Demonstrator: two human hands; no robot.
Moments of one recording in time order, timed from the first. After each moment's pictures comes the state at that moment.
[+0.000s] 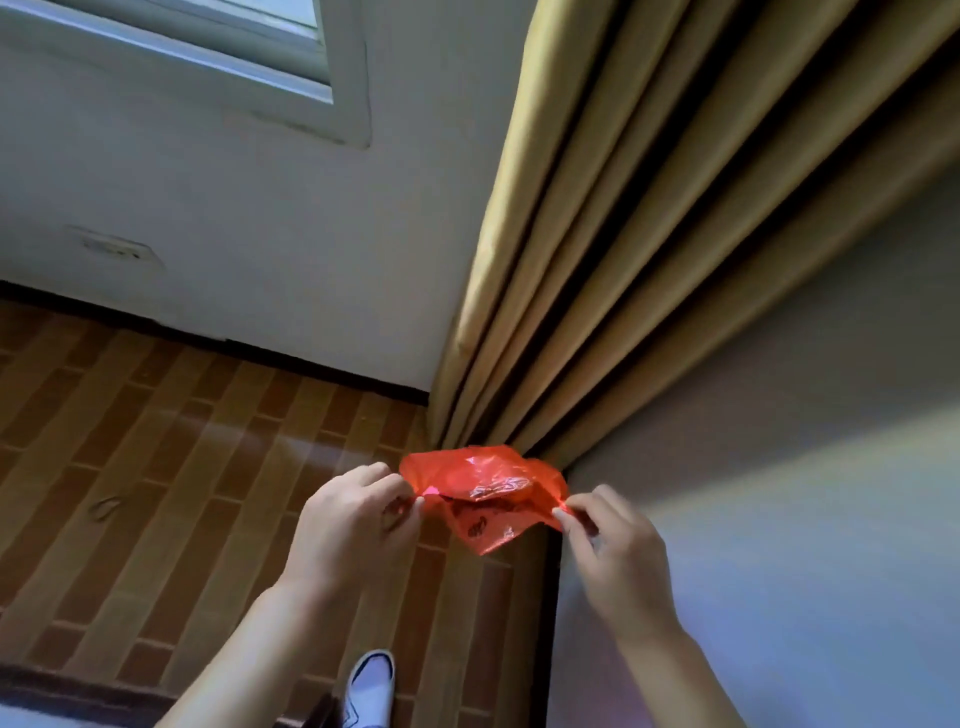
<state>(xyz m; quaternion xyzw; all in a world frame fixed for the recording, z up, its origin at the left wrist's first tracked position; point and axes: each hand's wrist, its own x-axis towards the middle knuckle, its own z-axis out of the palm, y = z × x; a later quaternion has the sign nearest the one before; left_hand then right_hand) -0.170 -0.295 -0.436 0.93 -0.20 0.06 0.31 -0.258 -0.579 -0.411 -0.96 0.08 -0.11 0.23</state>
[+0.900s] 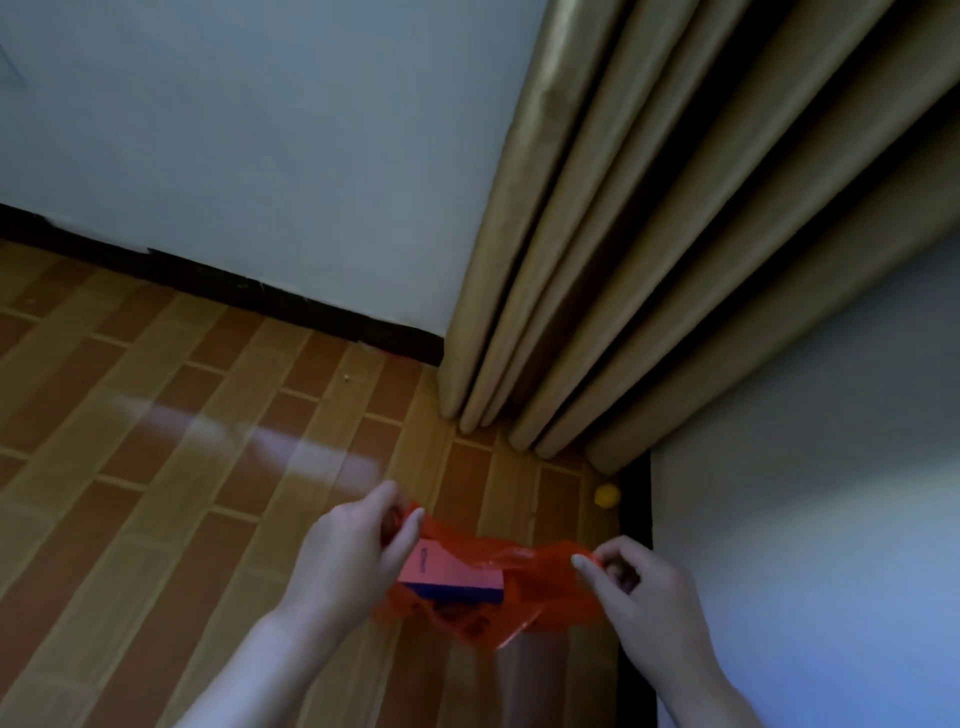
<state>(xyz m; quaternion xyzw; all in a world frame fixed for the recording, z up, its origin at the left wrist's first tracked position) -0.166 -0.309 -0.883 0.93 -0.11 -0.06 0.35 -0.263 -0.605 -0.857 -0.92 0.18 0.02 0.36</state>
